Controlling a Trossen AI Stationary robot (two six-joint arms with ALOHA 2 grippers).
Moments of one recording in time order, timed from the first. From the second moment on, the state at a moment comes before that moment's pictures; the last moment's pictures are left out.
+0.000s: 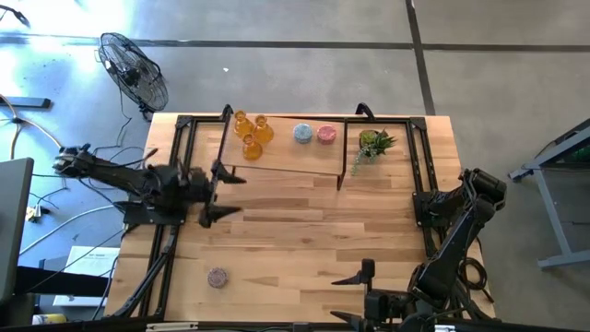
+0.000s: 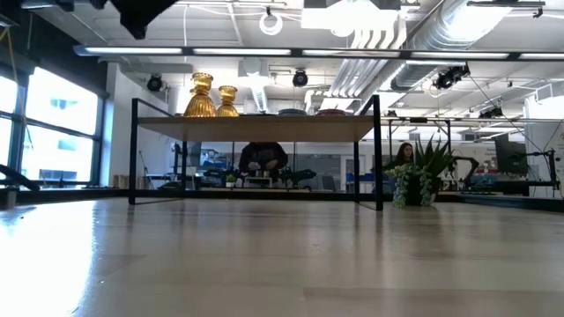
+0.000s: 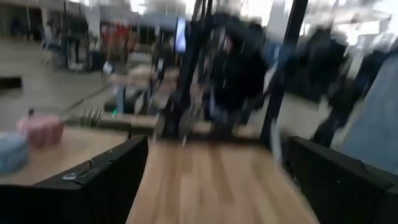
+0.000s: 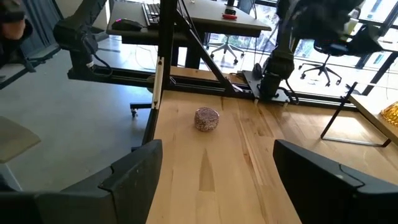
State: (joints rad) left arm -0.25 0.58 0.40 0.32 -0.19 -0.12; right arm 0.97 1.71 1.34 -0.09 0.99 0.29
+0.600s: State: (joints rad) left arm -0.86 0.40 0.40 -0.11 -0.50 -0.04; right arm 0.97 1.71 1.34 -0.14 0.97 0.31
